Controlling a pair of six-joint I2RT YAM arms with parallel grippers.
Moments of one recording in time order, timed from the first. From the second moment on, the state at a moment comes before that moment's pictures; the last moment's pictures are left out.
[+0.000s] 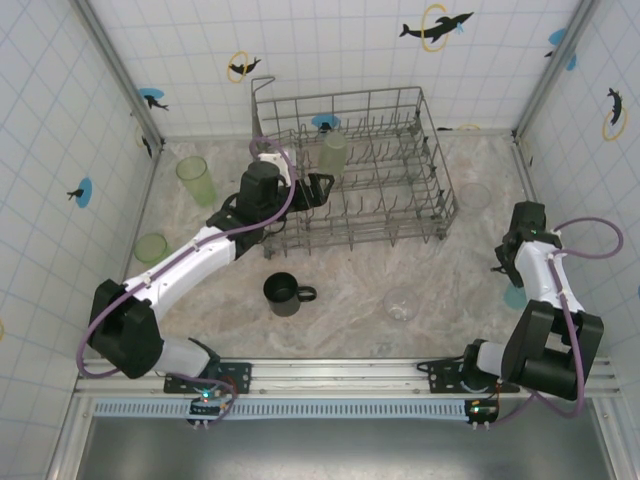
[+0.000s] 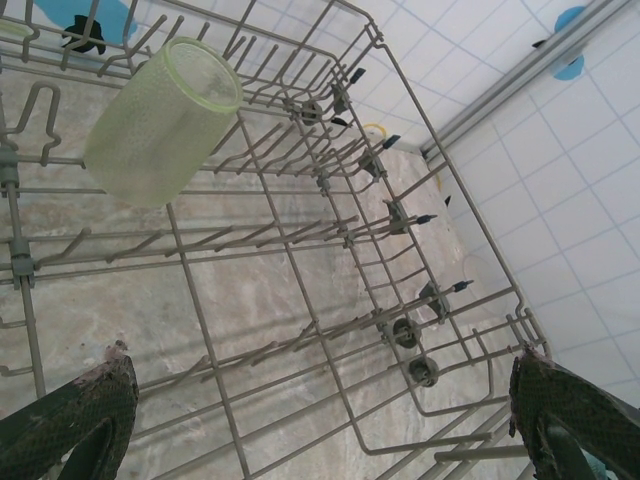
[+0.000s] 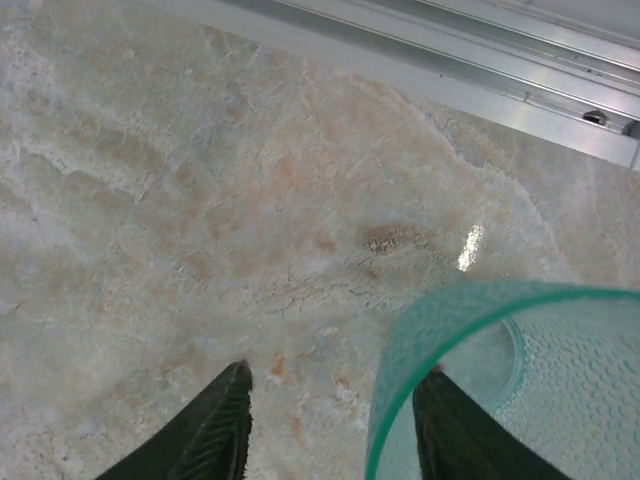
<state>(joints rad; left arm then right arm) -0.60 1.40 1.06 -0.05 0.14 -0.63 -0.27 1.27 0.78 -0.74 0.31 0.85</state>
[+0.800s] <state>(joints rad) -0.60 1.41 1.07 -0.06 0.12 -0.63 -0.27 1.19 0.78 -0.70 0.14 0.80</state>
